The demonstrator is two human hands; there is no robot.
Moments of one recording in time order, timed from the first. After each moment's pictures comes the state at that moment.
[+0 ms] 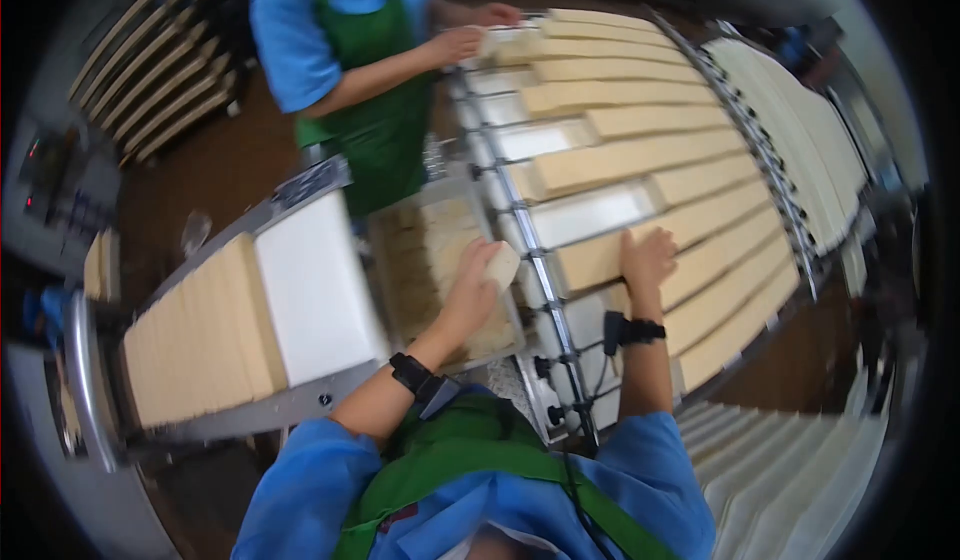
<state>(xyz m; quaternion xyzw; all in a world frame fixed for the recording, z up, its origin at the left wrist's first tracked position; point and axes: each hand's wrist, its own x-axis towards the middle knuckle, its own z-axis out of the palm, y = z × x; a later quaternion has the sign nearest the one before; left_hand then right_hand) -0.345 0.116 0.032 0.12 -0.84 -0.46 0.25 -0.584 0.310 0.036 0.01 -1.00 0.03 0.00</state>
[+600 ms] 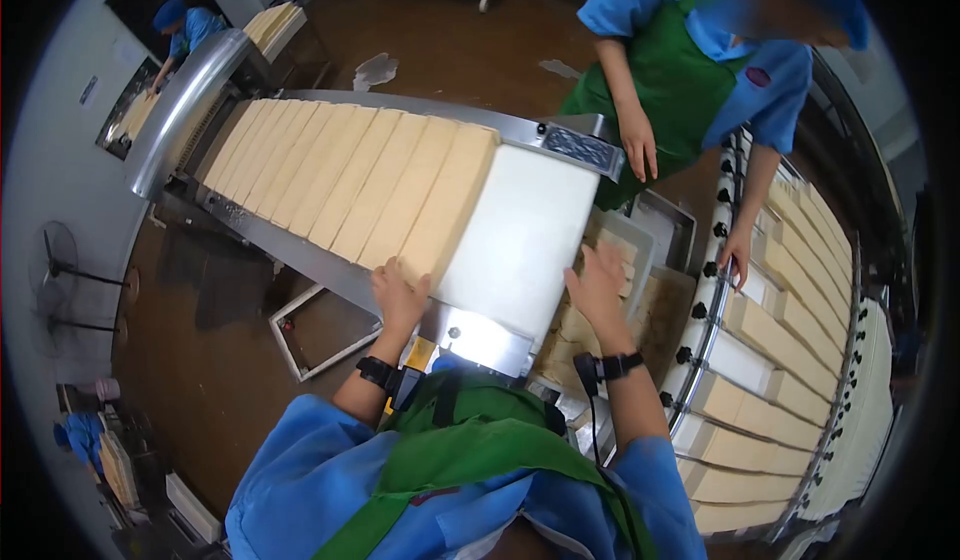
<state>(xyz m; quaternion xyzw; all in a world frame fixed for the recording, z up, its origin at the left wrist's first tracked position) -0.005 0.029 -0.046 0.72 -0.63 -0.06 0.28 -0.327 0.037 -0.003 0.64 -0.75 0.14 -0.11</state>
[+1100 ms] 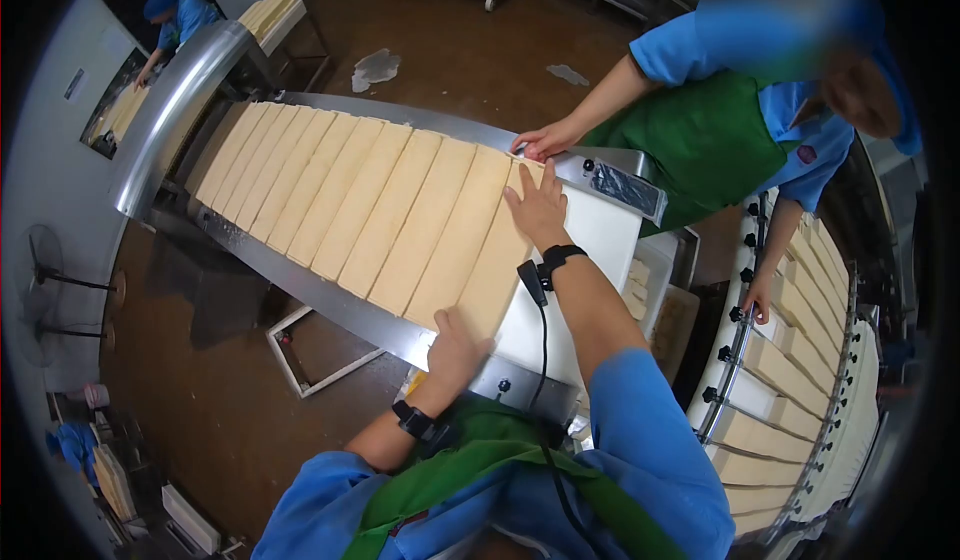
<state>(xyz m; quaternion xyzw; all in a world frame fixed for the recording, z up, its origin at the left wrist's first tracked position) 0.001 0.007 0.007 0.68 -0.64 -0.33 0.10 -0.170 -0.200 -0.029 0.65 -0.74 0.10 -0.13</state>
